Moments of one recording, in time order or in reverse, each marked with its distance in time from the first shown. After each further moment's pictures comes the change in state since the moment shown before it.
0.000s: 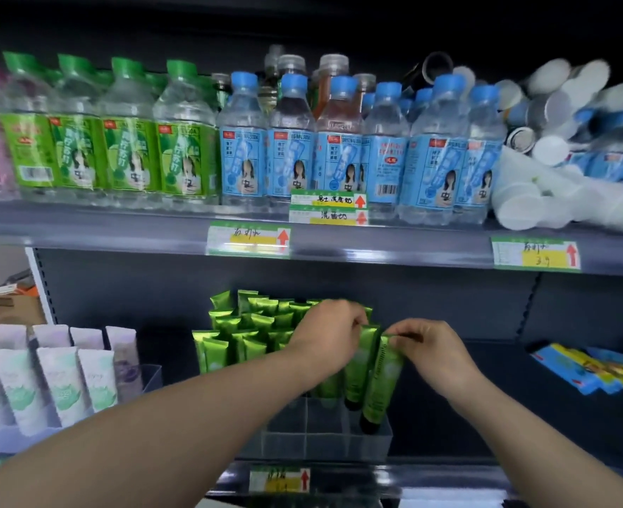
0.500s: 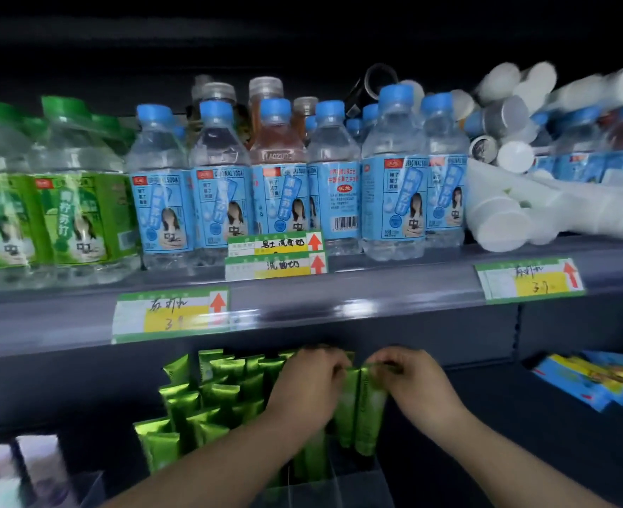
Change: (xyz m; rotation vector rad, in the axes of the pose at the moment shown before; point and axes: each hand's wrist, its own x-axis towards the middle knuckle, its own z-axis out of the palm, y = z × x) left_hand 0.051 -0.025 0.041 0.021 0.013 0.082; right_hand 0.053 0.034 0.010 0.023 0.060 -0.005
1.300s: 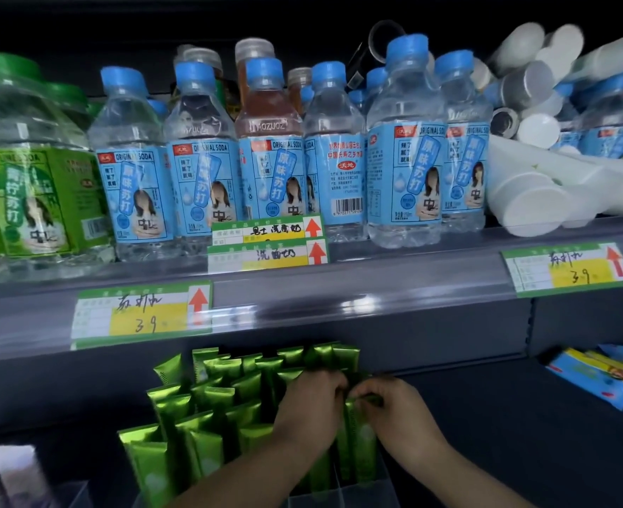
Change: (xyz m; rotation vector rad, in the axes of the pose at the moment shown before) left_hand 0.004 -0.028 0.051 0.043 -0.119 -0.116; right_hand -0.001 0.029 0.039 -0.191 -0.120 -0.005
